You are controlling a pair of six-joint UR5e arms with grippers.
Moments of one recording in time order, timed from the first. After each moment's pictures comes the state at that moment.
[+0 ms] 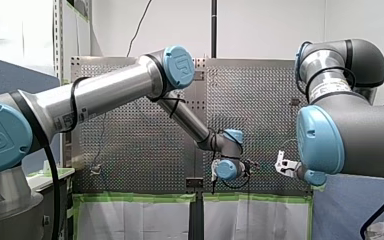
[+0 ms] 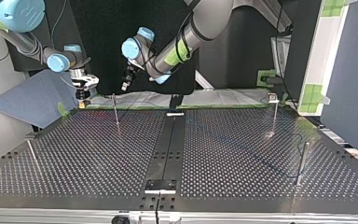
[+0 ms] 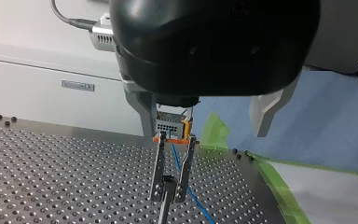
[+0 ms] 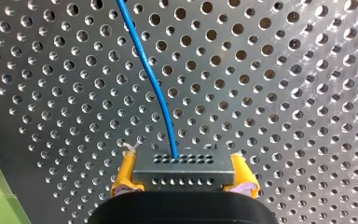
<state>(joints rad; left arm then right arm) -0.85 -2.71 -1.08 -2.67 -1.89 -1.65 1.57 -0.55 1.52 -0.90 1.17 1.77</state>
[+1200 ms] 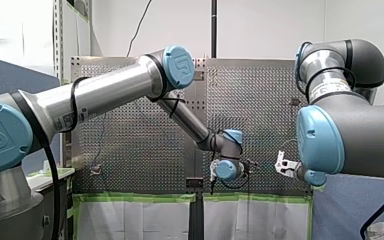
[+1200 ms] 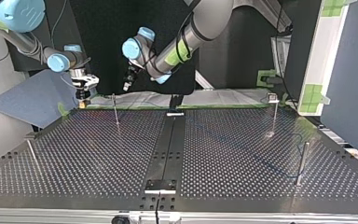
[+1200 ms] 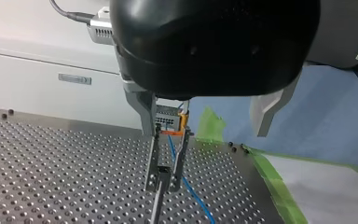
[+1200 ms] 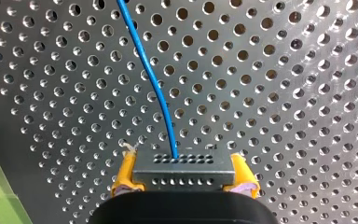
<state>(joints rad) -0.85 -2.71 -1.09 -2.67 -1.91 -1.65 1.57 -0.54 1.52 -0.90 1.17 1.77</state>
